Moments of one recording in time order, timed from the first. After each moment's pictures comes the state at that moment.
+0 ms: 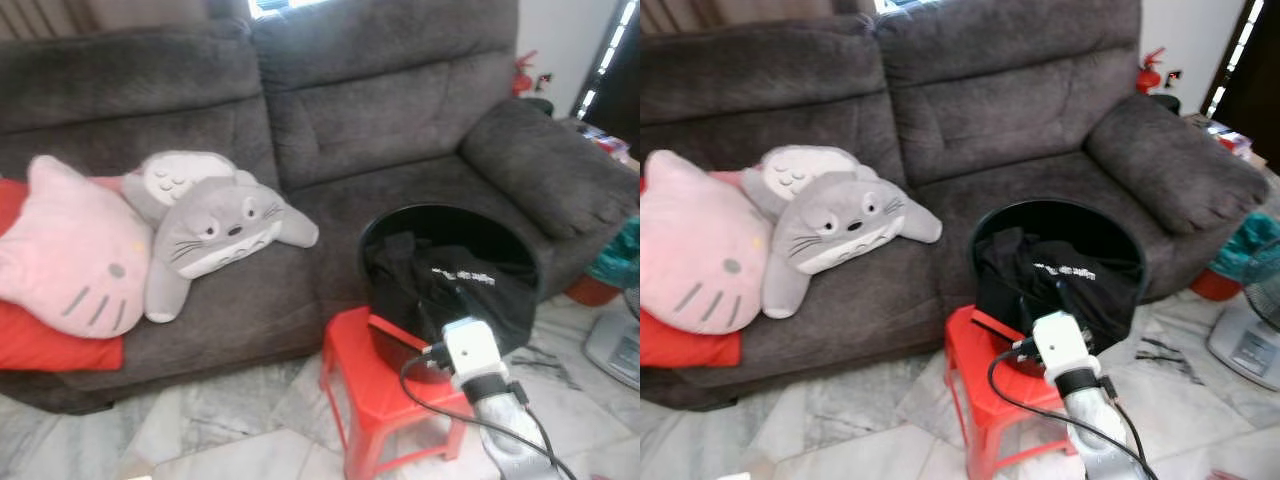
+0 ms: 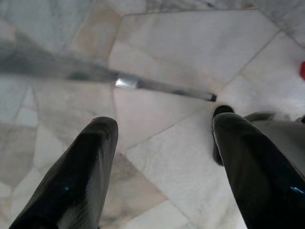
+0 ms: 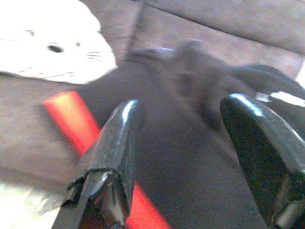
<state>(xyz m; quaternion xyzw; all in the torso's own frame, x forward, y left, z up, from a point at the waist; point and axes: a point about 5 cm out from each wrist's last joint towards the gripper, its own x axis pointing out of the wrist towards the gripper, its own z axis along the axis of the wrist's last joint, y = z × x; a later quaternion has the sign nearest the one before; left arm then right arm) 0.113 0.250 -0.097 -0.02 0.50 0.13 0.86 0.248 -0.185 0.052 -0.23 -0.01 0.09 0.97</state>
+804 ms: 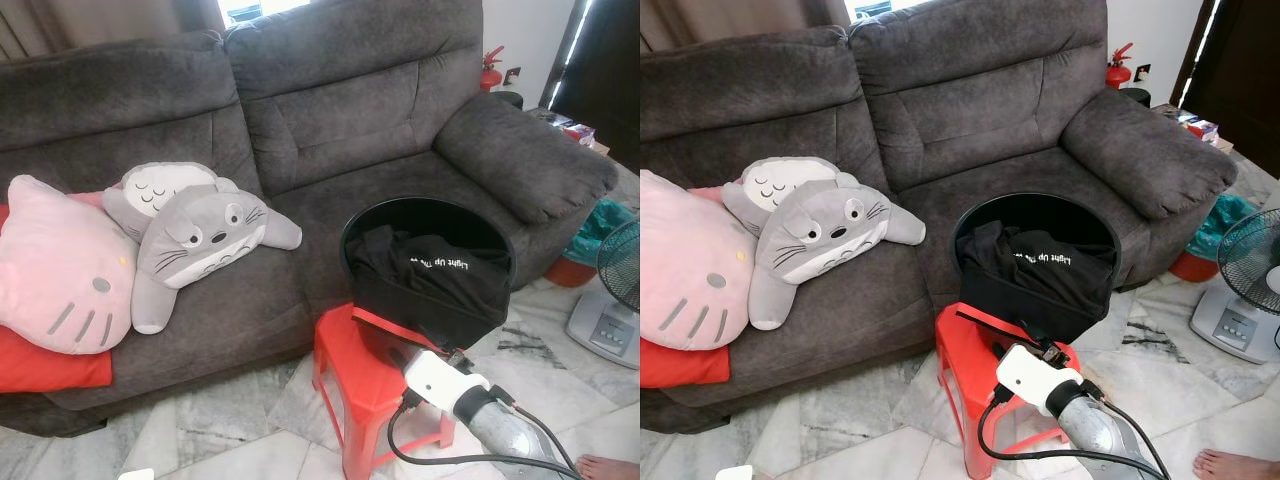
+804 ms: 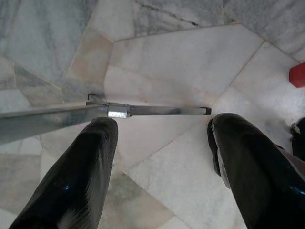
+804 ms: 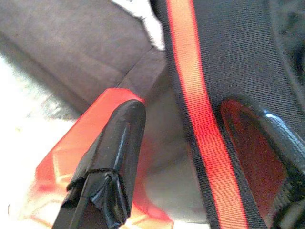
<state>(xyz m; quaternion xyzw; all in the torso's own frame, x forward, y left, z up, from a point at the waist) 0.128 0.249 -0.092 -0.01 0.48 0.12 0.87 0.242 -0.179 0.039 -0.40 0.08 0.25 0.88</state>
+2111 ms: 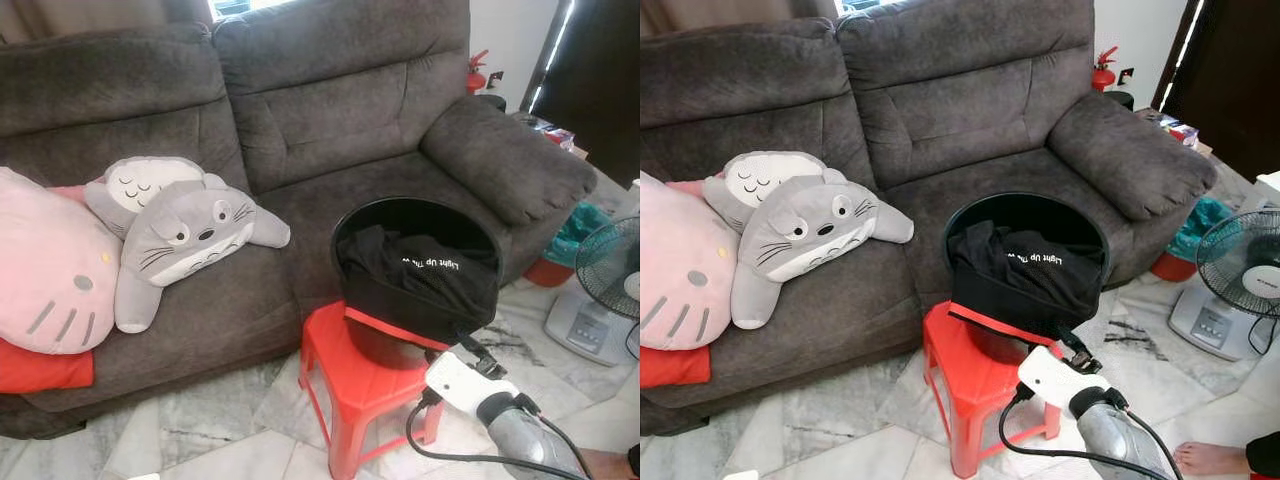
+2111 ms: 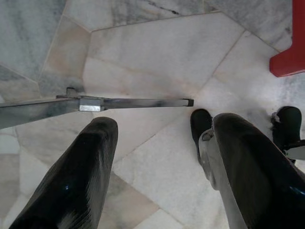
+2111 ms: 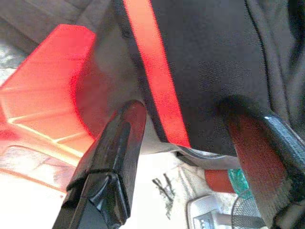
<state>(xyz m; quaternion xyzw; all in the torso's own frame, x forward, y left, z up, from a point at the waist) 0.123 0.240 -0.097 -0.03 0.49 0.12 0.86 0.235 -0.203 0.037 -0.44 0.13 0.16 0.88</state>
